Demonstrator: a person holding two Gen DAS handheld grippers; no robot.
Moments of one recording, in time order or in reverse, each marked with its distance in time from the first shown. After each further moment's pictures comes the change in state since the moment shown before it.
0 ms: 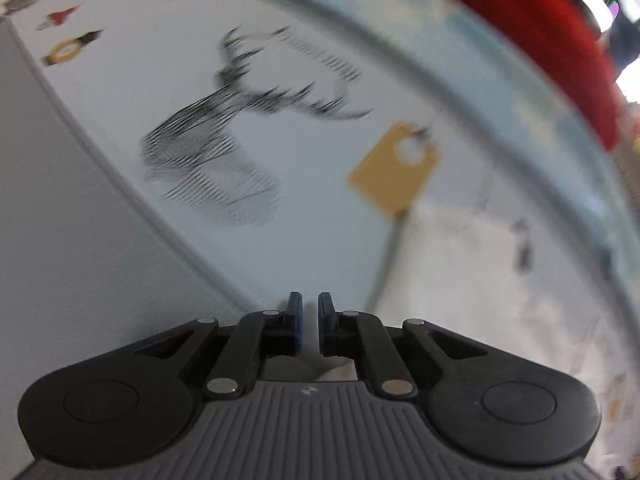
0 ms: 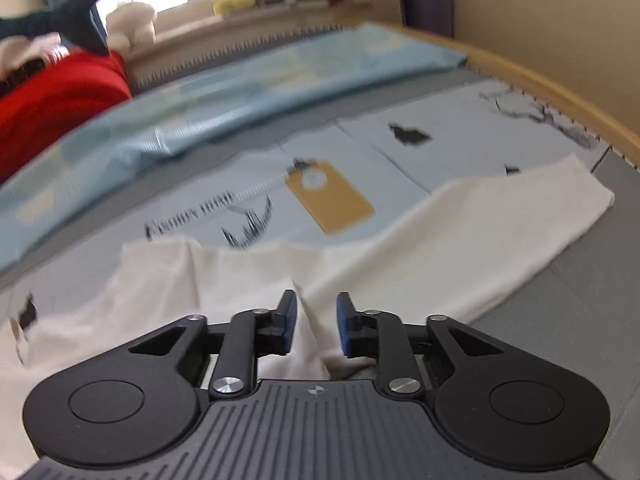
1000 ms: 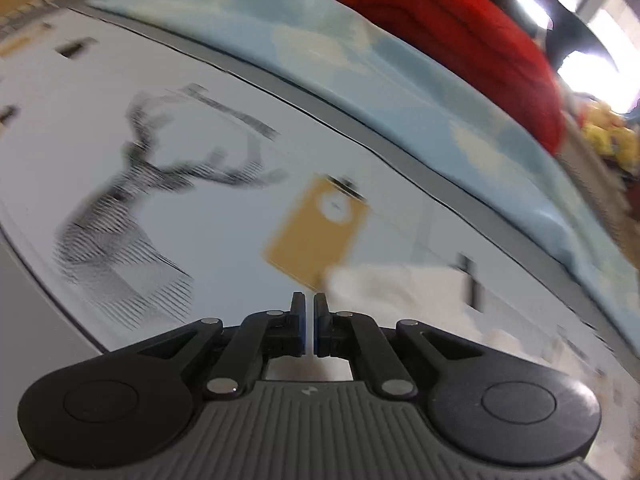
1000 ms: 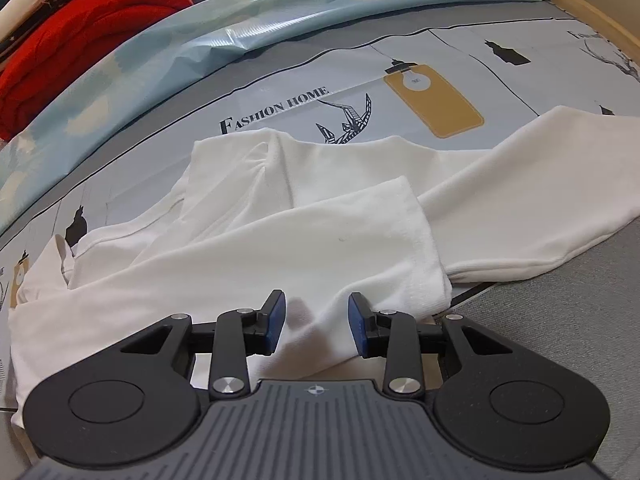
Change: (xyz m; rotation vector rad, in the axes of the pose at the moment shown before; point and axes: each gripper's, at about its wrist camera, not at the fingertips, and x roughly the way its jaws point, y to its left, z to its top) left arm 0.011 -0.031 0.036 0.144 -0.075 -0.118; right arm 0.030 0.049 -0.027 -0.082 0.285 0.150
